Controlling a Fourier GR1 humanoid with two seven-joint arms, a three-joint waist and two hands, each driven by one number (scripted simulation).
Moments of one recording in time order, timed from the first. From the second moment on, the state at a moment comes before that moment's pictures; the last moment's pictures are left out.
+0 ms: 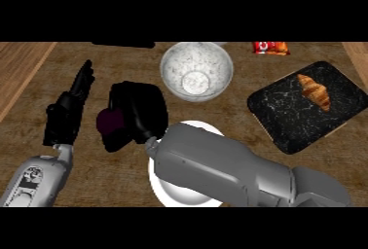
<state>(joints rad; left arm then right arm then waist) -0.29 0.32 -0.13 -1.51 -0.05 0.22 0.16 -1.18 0.00 1.01 -1.02 0.13 -0.70 0.73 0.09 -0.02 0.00</state>
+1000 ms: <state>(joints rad) -0.25 0.31 -0.10 -1.57 -0.06 0.23 0.16 -1.30 -0.01 0.94 -0.66 0.24 -0.99 0.78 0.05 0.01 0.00</state>
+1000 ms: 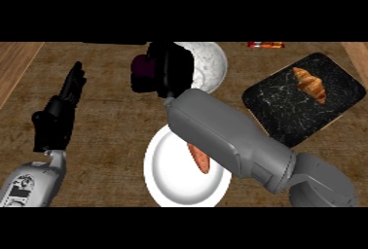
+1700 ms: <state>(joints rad) -0.29 0.30 -0.10 -1.59 -0.08 0.22 0.19 -1.27 -0.03 0.82 -0.27 0.23 -0.98 0.51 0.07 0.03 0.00</state>
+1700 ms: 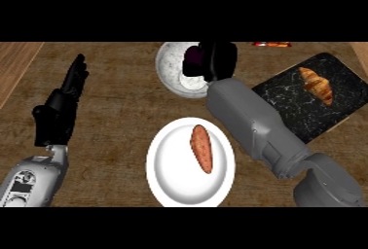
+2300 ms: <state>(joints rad) -0.29 0.29 -0.10 -1.59 -0.08 0.21 0.18 -1.17 -0.08 0.56 -0.34 0.00 -0.87 0.13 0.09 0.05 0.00</state>
